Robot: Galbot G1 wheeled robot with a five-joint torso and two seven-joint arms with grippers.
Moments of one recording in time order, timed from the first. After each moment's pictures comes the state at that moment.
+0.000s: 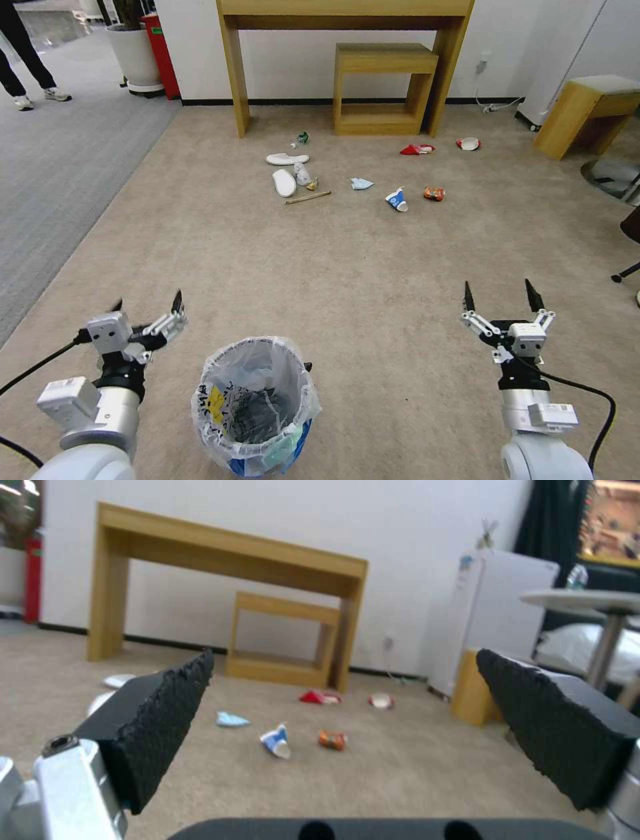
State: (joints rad) left arm 1.73 -1.27 -0.76 -2.49 -0.56 0.58 -0.34; right arm -1.58 1.40 0.71 2.06 0.04 0.28 0.10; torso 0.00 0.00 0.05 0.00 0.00
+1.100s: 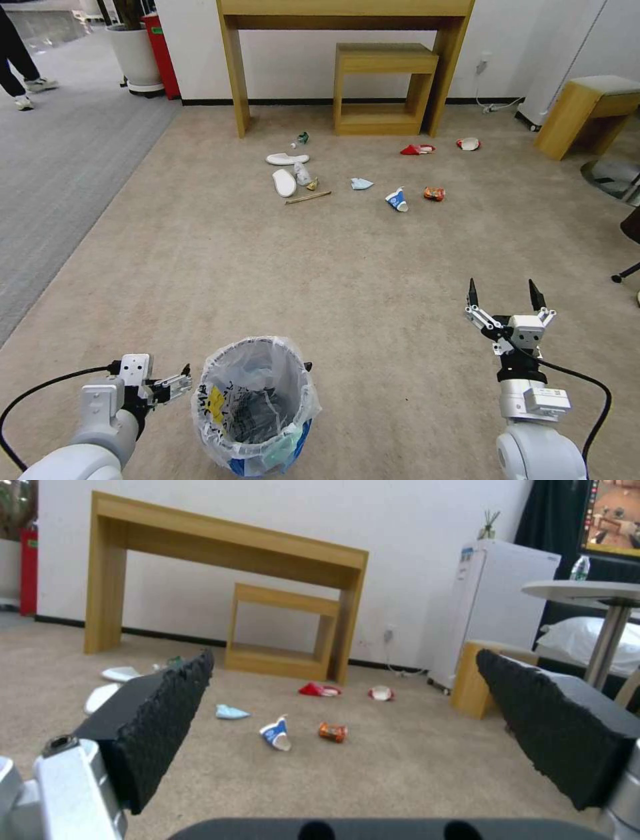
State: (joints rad) left arm 1.75 -1.11 -0.72 -2.37 -0.59 0.74 -0.30; right arm -1.54 1.38 0.69 2.02 0.04 0.27 0.12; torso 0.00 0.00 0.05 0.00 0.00
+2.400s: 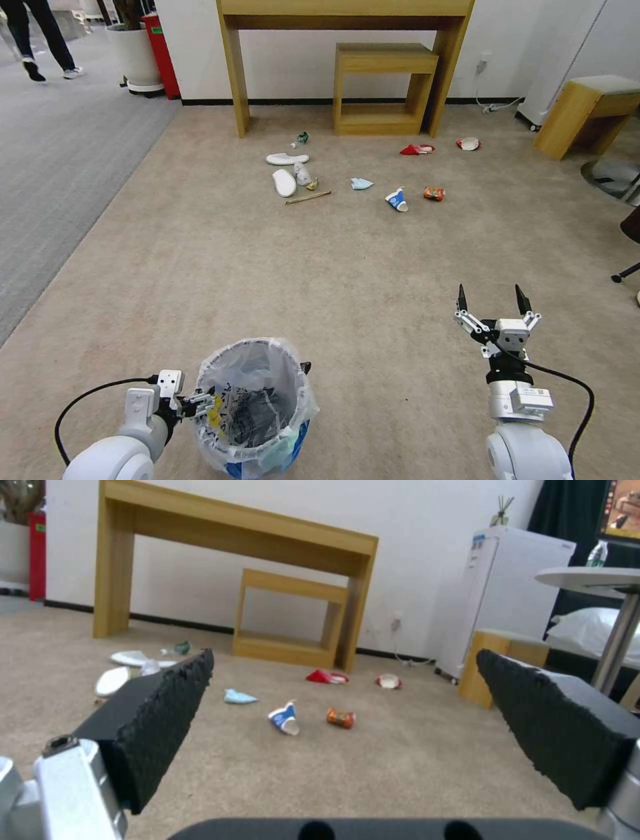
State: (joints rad) left arm 1.66 -1.10 -0.59 -2.14 -0.50 0.73 -0.22; right arm -1.53 1.39 0.66 1.97 0.01 0.28 0.12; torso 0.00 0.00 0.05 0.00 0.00
